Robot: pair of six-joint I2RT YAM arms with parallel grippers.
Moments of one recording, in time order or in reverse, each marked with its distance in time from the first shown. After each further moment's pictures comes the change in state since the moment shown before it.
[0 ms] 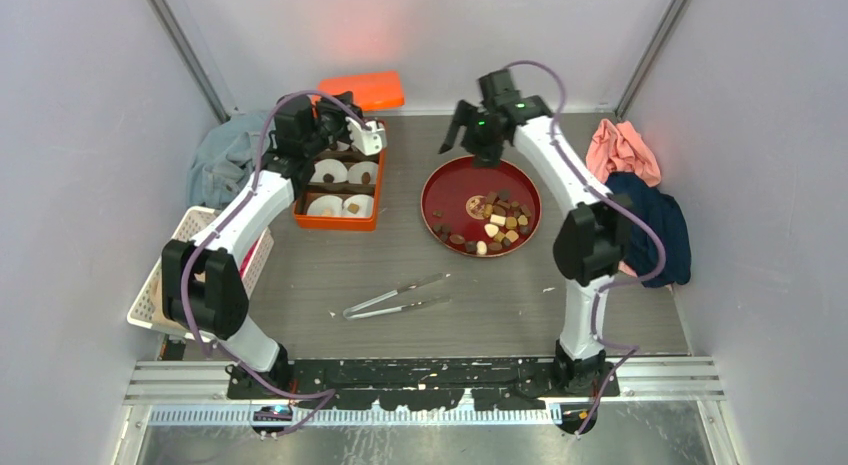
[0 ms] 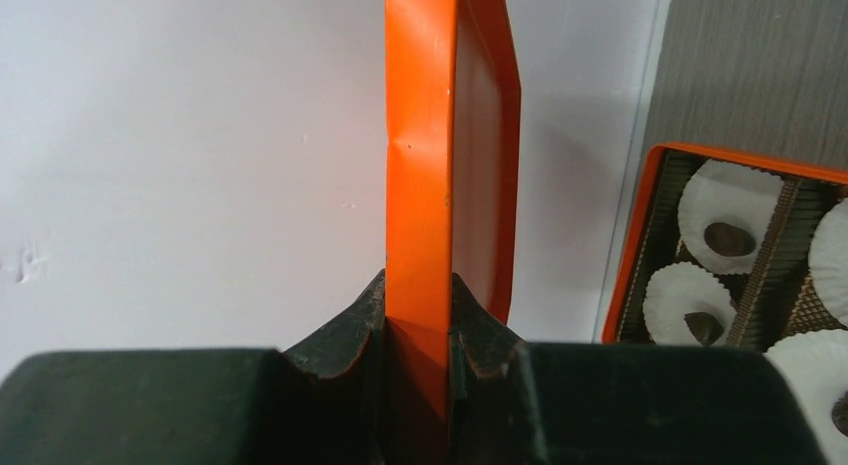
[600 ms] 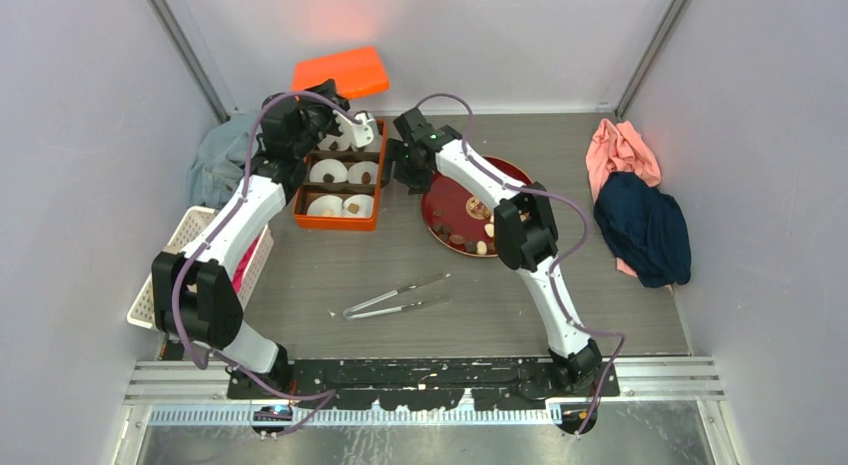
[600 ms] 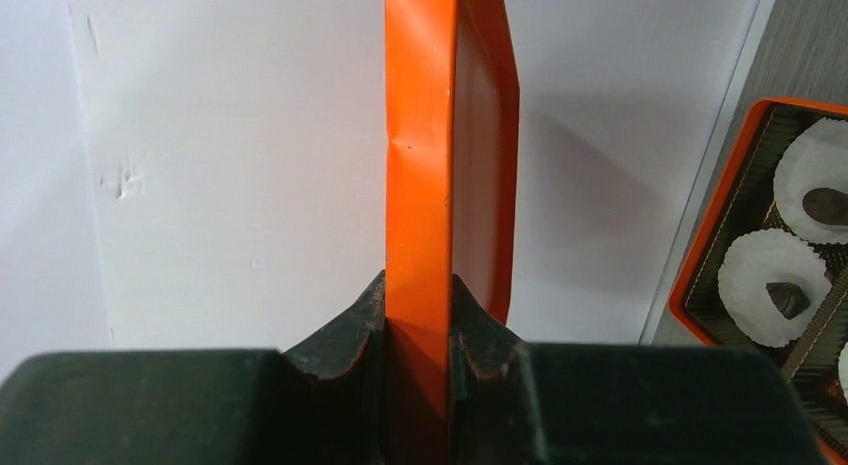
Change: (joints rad) left arm 0.024 -0.063 -0.029 0.082 -0.094 -0.001; right arm 0.317 0.425 0.251 0.097 0.078 0.039
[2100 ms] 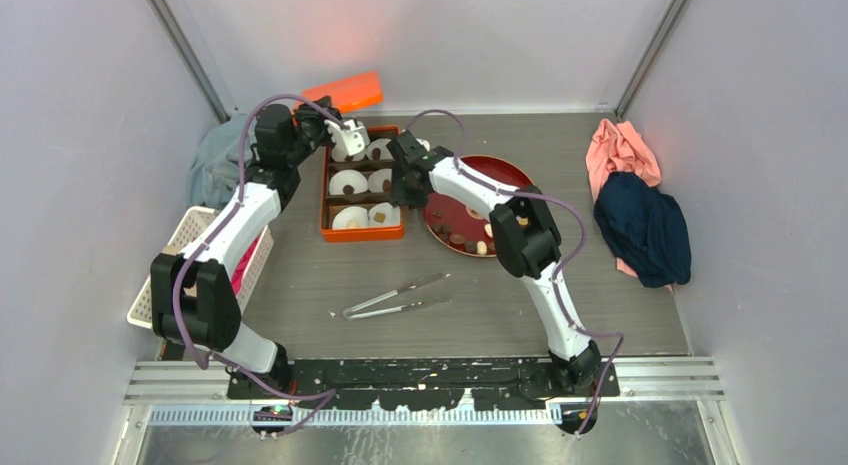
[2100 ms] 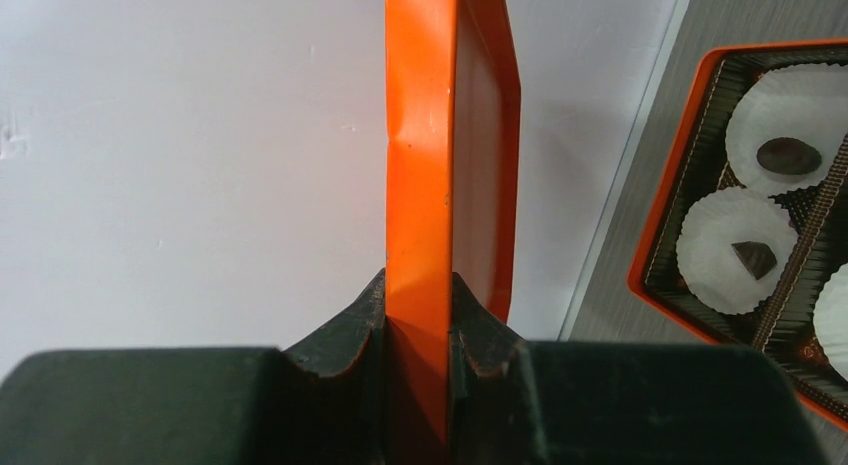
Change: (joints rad) left arm 0.055 -0.018 -0.092 0.028 0.076 -0.109; right arm 0.065 -0.053 -0.222 0.133 0.174 -0.047
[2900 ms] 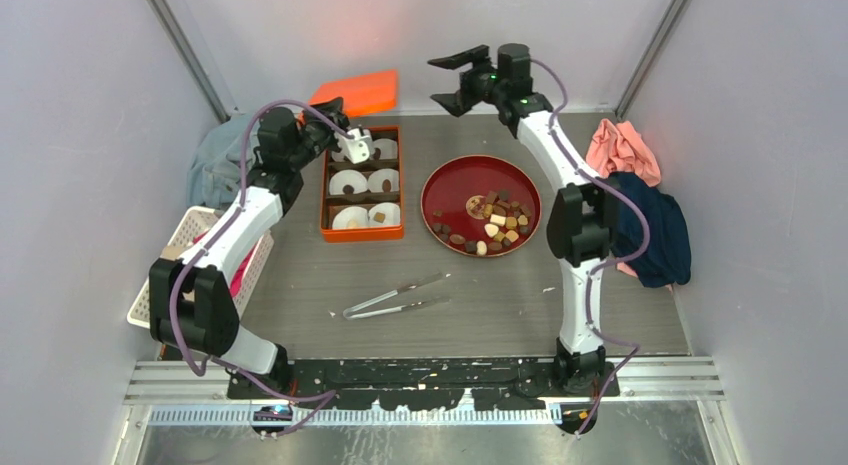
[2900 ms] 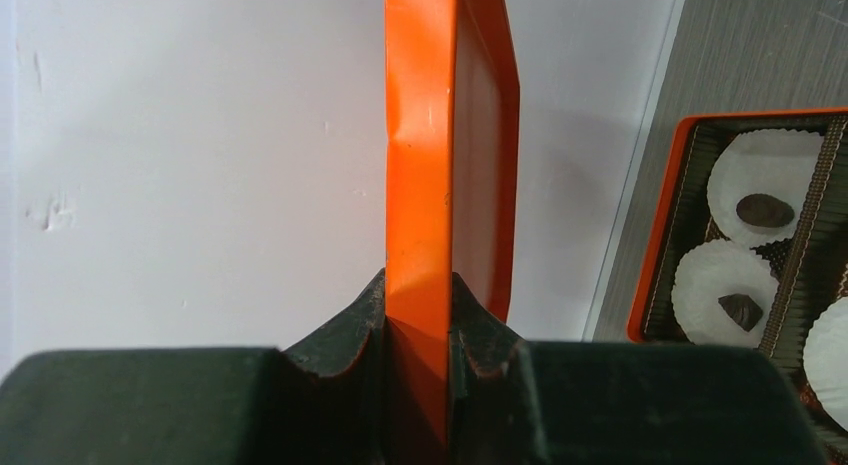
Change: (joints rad) left arm -0.031 -0.022 -0.021 0.021 0.086 0.013; right arm -0.428 -0.179 0.073 0.489 -0.573 0.861
